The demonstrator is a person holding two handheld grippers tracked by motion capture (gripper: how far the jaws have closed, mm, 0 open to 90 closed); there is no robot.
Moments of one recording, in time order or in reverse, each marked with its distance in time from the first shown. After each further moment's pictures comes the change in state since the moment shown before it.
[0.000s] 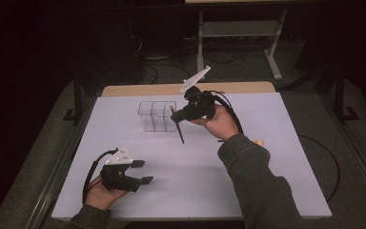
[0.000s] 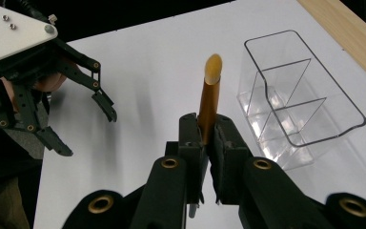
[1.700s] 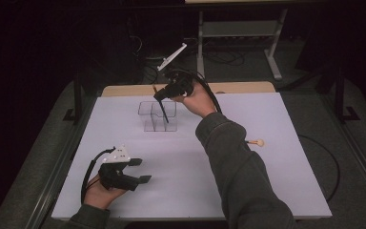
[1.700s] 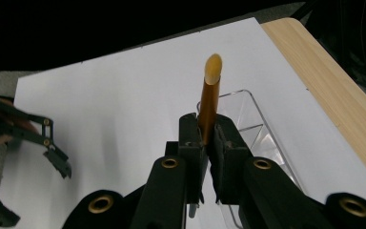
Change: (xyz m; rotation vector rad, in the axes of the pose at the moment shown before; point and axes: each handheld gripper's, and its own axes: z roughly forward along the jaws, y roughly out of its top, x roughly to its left) left arm 0.006 -0.002 -0.001 -0.005 0.011 -0.019; right arm -0.042 0.069 0.030 0.011 -0.044 0.015
